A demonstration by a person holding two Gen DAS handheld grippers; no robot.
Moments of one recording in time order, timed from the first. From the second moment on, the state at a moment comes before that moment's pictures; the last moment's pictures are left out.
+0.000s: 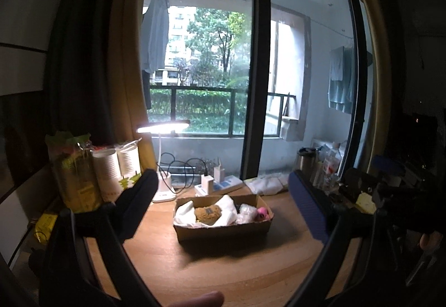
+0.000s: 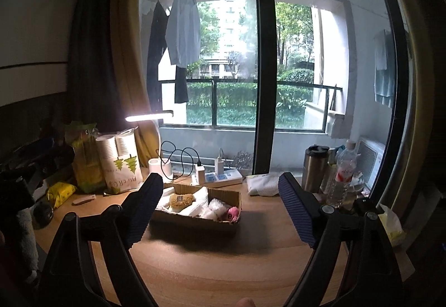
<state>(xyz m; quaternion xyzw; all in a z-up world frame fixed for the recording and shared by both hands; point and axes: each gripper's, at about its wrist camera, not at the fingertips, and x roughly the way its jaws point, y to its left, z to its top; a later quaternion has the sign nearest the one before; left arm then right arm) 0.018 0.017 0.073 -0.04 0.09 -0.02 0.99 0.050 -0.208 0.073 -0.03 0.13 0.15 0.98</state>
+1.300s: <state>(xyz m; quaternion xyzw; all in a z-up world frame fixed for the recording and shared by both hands) 0.025 0.016 0.067 -0.04 0.11 -0.03 0.99 0.052 -0.208 0.070 -0.04 0.12 0.15 0.98</state>
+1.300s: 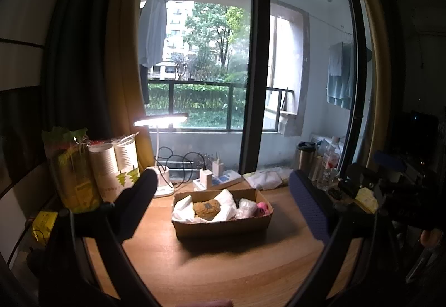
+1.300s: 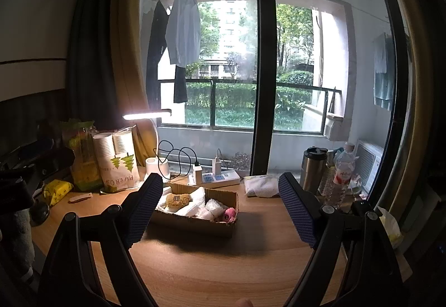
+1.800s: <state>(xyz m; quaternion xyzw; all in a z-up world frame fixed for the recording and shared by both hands) 0.026 0.016 0.066 -0.04 0.11 -0.03 0.99 0.053 -0.207 0.070 -0.04 0.12 0.15 0.98</state>
